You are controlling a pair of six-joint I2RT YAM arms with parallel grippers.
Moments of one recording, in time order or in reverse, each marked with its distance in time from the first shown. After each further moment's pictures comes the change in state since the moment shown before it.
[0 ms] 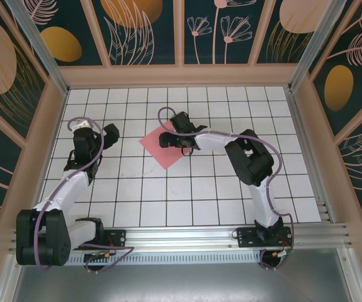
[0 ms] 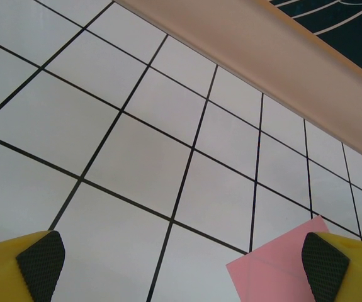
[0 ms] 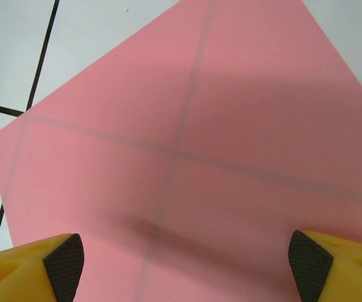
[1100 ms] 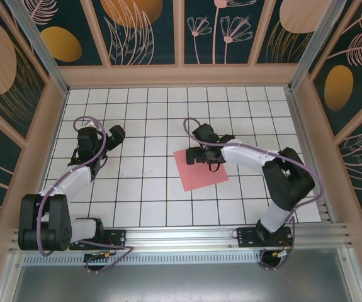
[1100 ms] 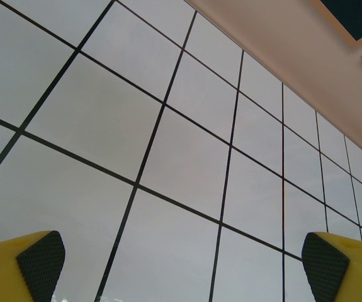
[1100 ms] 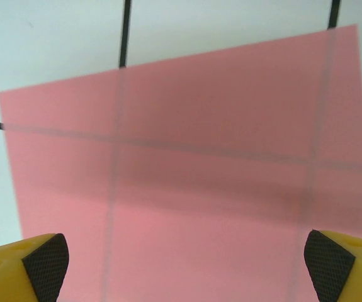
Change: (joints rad) left arm 0.000 0.116 0.000 0.053 0.157 -0.098; right arm -0.037 -0.425 -0.387 -0.300 0.117 0.003
